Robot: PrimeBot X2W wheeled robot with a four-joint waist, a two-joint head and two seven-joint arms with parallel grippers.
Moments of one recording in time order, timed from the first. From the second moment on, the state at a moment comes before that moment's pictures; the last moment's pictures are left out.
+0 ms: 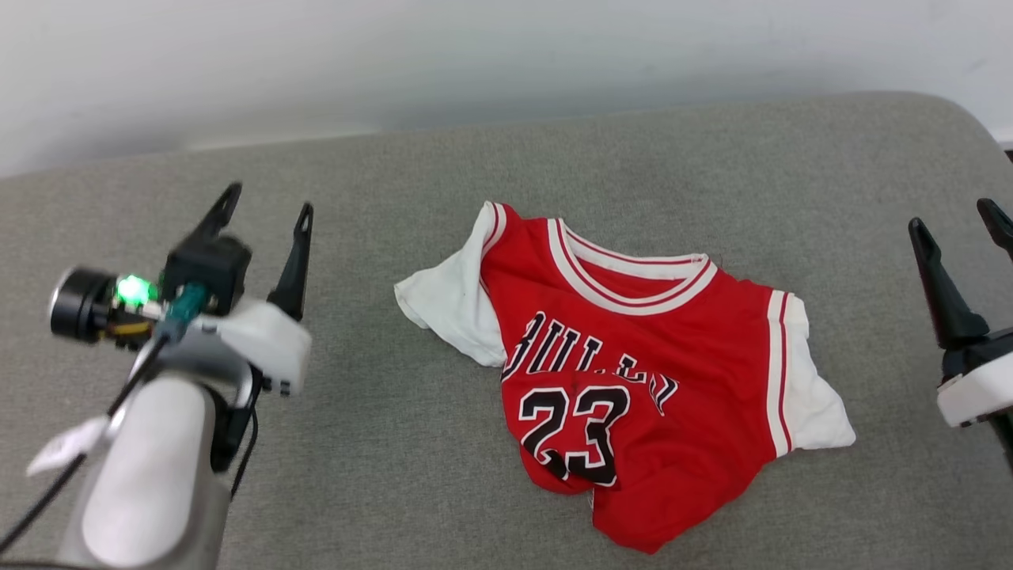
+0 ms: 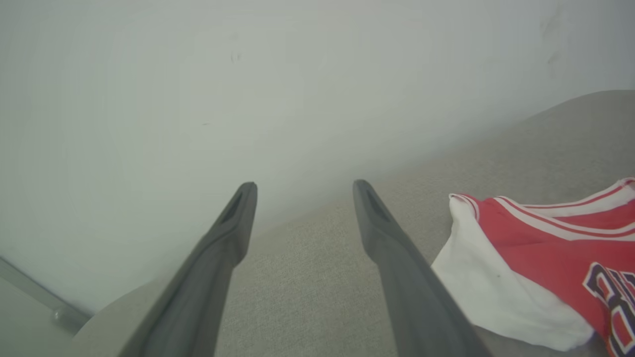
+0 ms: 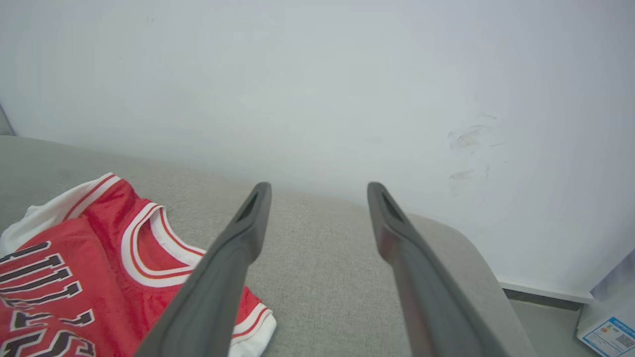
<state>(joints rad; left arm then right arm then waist) -0.39 0.28 -0.10 0.17 -0.04 -0.07 -0.06 -0.39 -0.64 0.31 0.30 0.54 0.13 -0.26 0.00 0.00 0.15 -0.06</state>
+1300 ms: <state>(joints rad) -1.18 0.65 -1.18 0.37 -0.92 -0.13 0.93 -0.27 -0.29 0.08 -0.08 0.20 0.13 -0.26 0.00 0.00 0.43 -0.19</state>
